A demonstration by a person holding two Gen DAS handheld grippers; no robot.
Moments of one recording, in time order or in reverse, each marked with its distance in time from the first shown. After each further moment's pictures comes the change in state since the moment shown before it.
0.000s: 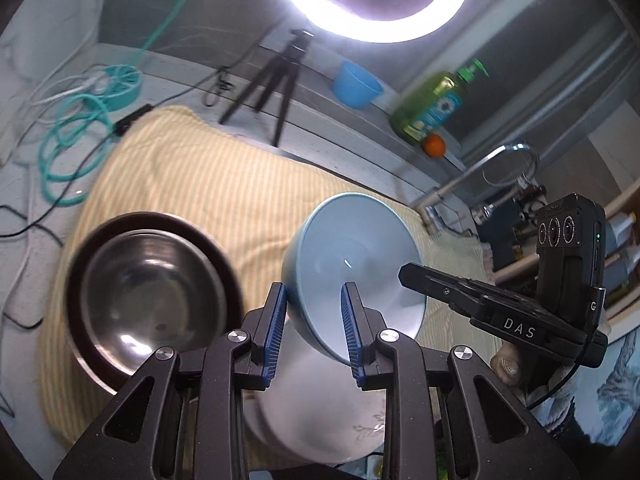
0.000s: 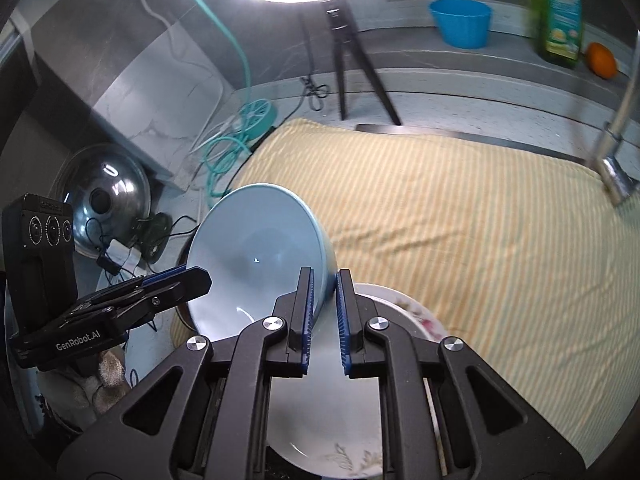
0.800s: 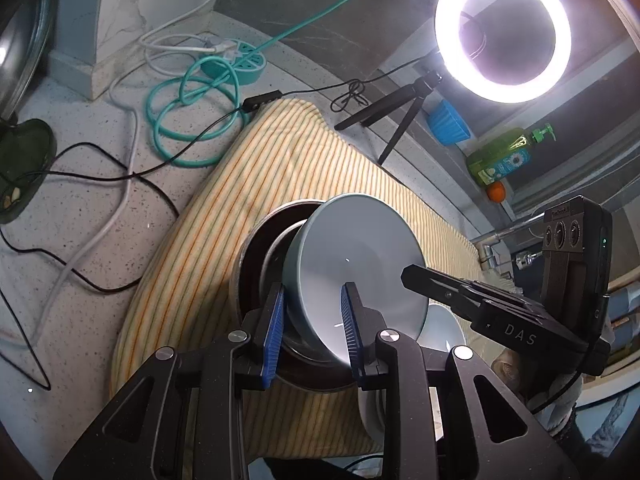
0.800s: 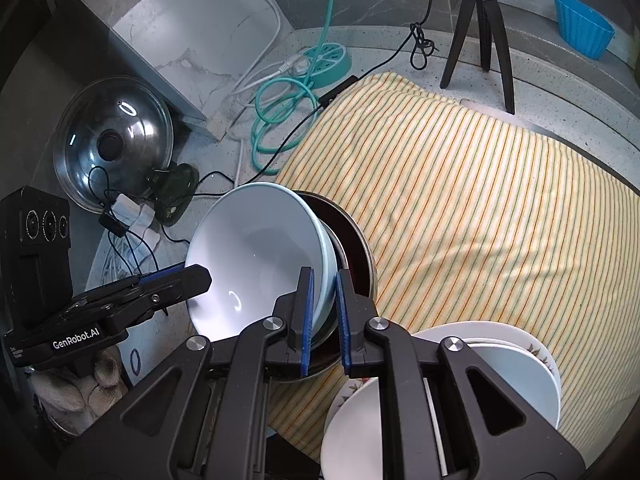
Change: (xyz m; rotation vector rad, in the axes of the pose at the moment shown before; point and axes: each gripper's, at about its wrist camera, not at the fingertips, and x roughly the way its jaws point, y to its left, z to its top) left arm -0.036 0.106 -0.010 -0.205 -0.027 0.099; right arm 0.096 0.086 0.012 -0.141 0.156 0.054
